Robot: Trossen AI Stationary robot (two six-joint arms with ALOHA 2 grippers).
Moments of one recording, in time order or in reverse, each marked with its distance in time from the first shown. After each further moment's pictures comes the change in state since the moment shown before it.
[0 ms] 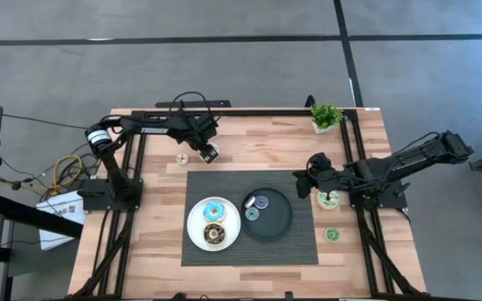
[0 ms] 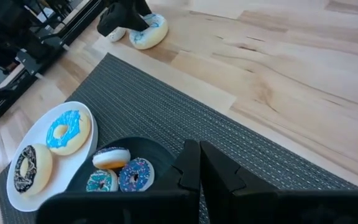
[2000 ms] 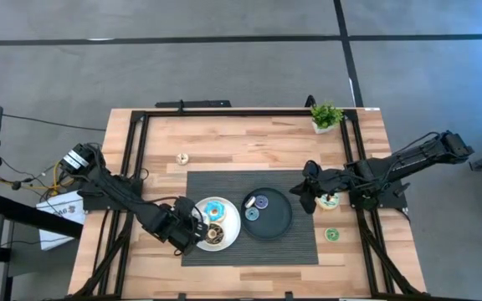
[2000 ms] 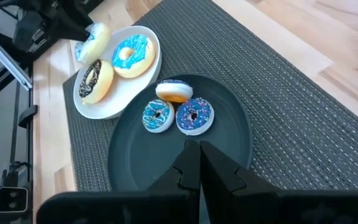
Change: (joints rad) left arm -1.172 -0.176 -0.048 -0.295 -0.349 -1.606; right arm 0.002 0.000 0.000 0.075 -0.341 -0.227
